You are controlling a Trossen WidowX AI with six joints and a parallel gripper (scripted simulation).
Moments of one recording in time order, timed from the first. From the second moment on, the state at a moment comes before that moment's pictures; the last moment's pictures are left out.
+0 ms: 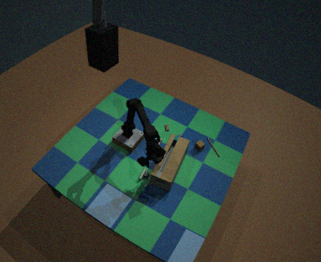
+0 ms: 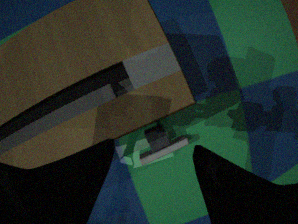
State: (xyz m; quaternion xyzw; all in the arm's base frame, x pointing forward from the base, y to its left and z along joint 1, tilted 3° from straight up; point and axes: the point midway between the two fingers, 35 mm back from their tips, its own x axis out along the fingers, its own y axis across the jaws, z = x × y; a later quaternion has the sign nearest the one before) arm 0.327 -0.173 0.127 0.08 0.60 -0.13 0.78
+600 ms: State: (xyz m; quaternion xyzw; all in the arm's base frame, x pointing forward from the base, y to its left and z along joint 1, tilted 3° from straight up) arm 0.321 -0.181 0.129 0.45 0.48 -0.35 0.67
